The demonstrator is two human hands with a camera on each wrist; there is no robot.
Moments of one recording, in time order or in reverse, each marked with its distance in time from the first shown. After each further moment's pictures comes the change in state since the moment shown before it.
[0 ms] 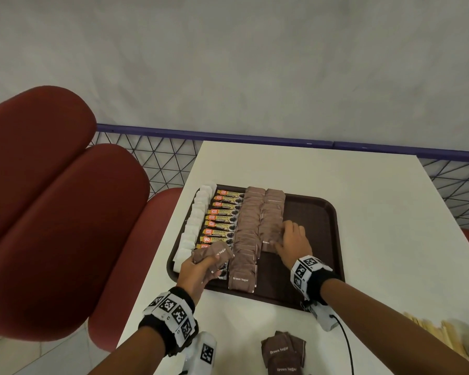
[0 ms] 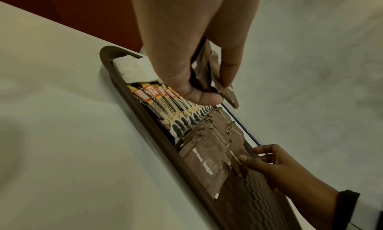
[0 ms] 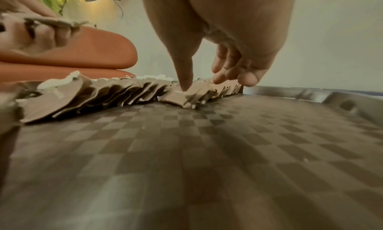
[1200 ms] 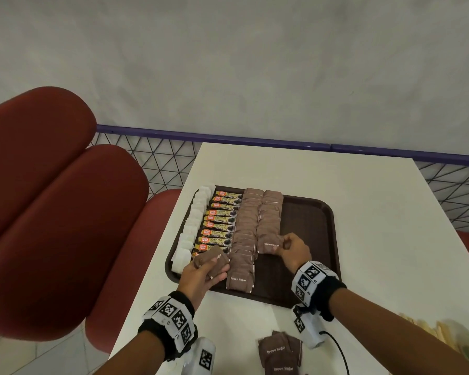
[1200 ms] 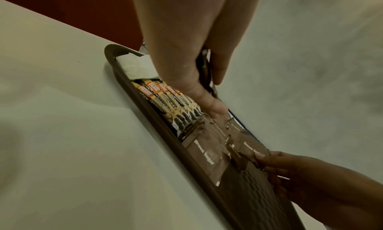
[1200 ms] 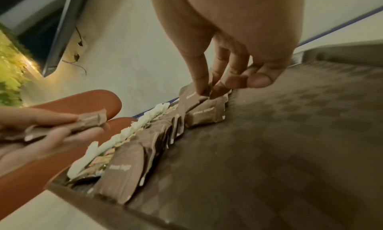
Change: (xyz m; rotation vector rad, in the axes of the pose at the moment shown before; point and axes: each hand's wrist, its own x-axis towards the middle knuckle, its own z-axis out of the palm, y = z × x) left_hand -0.006 -0.008 0.000 -0.090 -0.107 -0.058; right_hand -0.017 0.004 -0.007 0.468 -0.095 0.287
